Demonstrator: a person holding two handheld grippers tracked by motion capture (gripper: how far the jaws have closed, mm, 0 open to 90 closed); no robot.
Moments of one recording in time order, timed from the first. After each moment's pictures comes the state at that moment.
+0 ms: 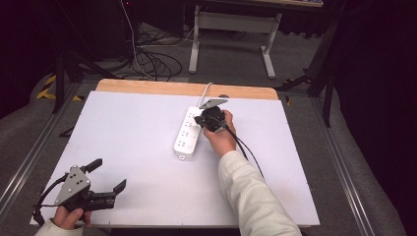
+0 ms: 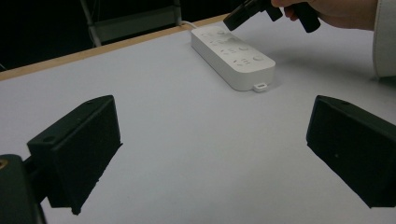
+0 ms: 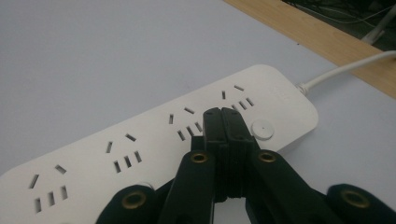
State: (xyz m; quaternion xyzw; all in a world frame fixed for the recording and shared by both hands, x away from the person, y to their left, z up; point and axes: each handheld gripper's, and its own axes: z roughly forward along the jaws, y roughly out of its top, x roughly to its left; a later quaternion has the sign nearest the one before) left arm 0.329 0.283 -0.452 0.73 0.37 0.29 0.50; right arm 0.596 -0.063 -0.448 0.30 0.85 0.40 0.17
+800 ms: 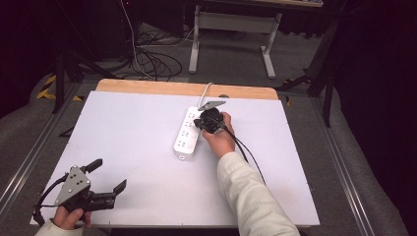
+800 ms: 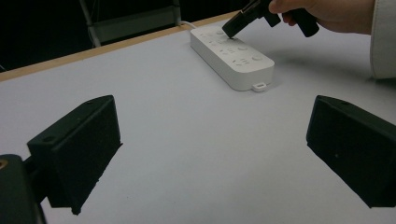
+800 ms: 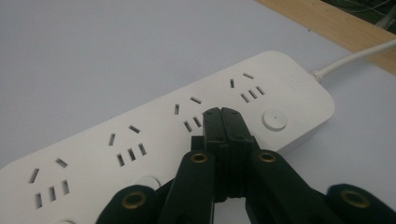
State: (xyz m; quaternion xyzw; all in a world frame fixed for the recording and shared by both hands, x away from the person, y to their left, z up) left arm 0.329 0.283 -0.452 0.73 0.37 0.29 0.50; right arm 0.595 -0.059 -0.456 0.31 0.85 0.39 0.16
